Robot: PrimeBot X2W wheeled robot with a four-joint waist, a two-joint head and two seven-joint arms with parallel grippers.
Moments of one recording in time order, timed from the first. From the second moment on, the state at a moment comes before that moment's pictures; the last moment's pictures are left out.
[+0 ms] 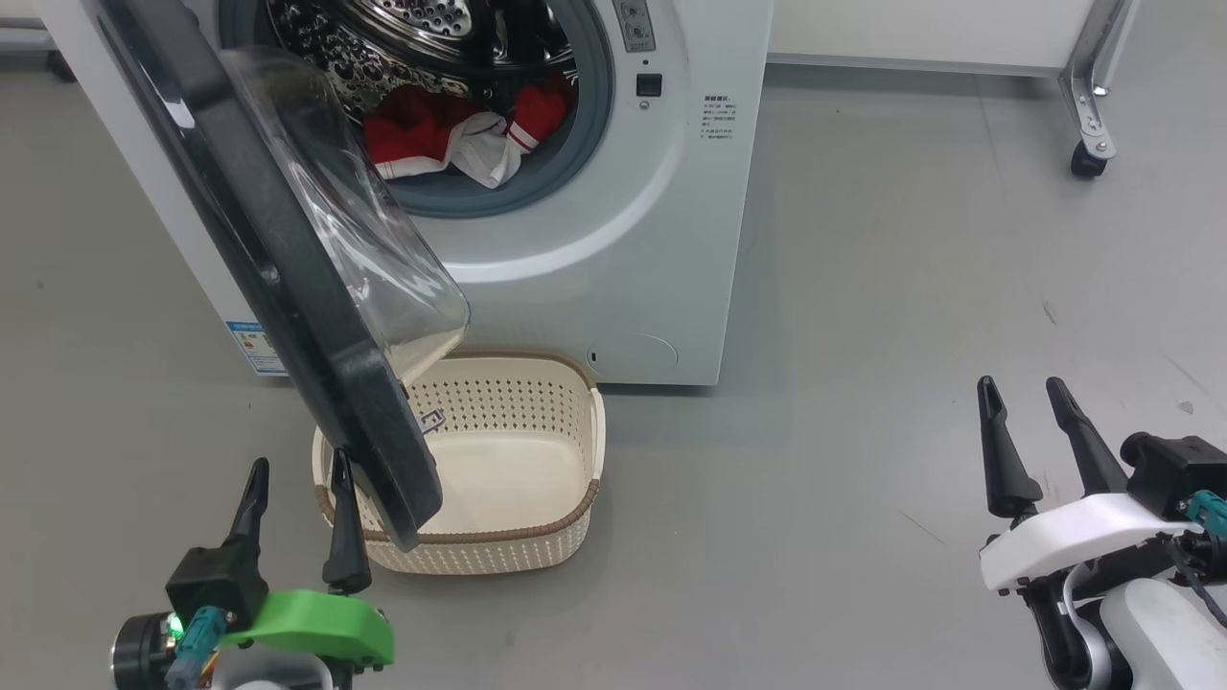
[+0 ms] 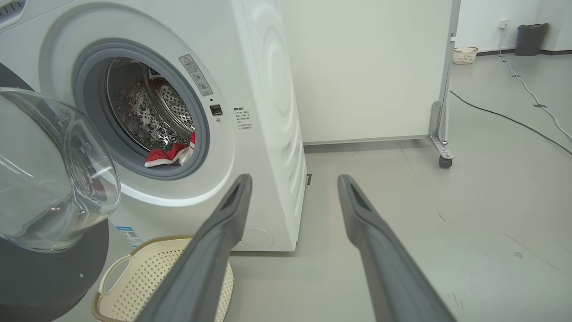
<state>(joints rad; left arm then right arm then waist) -0.06 0.03 -0.16 0.23 -0.35 0.12 -0.25 -0.11 -0.37 0.40 0.18 0.74 -0.06 -0.25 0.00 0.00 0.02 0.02</state>
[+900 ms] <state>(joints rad) -0.05 0.03 -0.16 0.22 -0.35 0.12 -0.25 -0.05 -0.32 0.34 0.16 0.69 -0.03 -0.25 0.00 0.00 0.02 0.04</state>
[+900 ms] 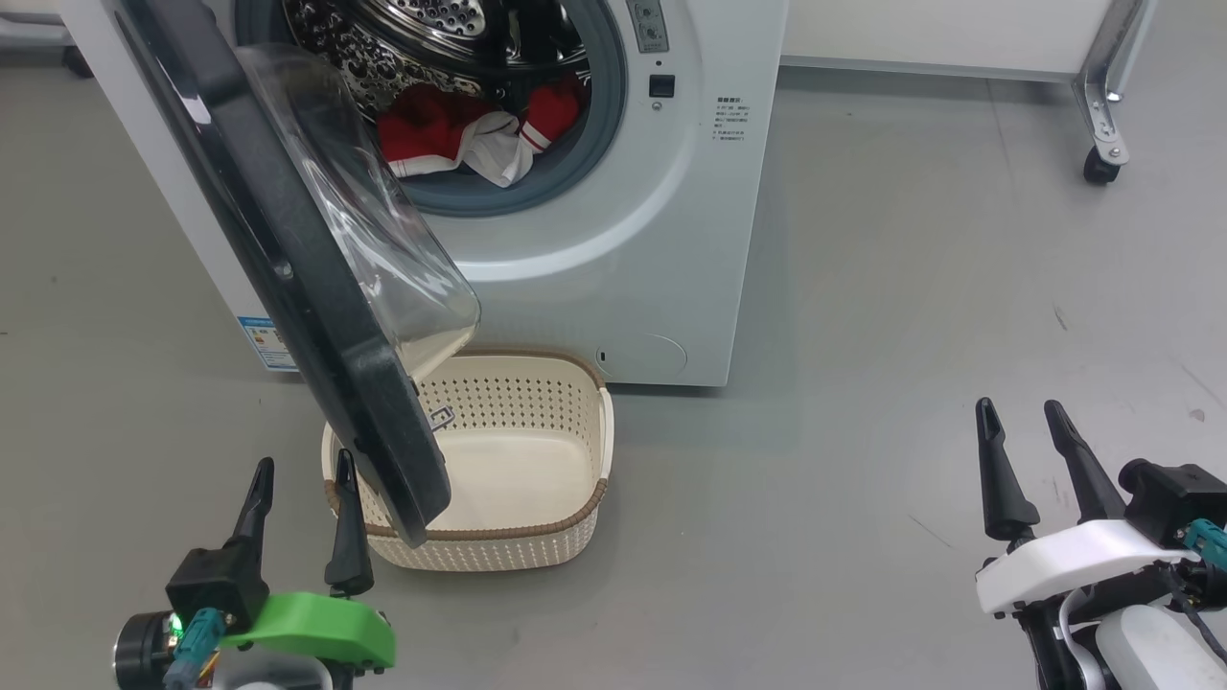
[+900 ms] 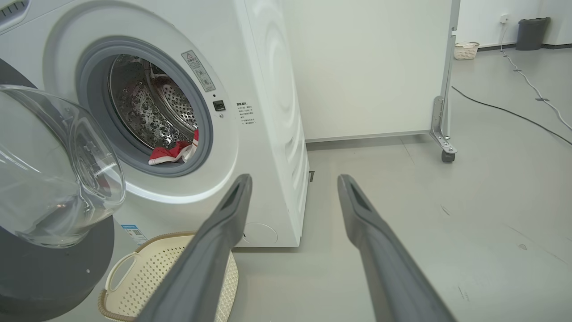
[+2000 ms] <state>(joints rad) -0.05 0.03 -0.13 0.17 -0.35 0.12 -0.25 -0.03 -0.28 0.28 0.17 0.66 0.01 -0.25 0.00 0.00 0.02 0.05</state>
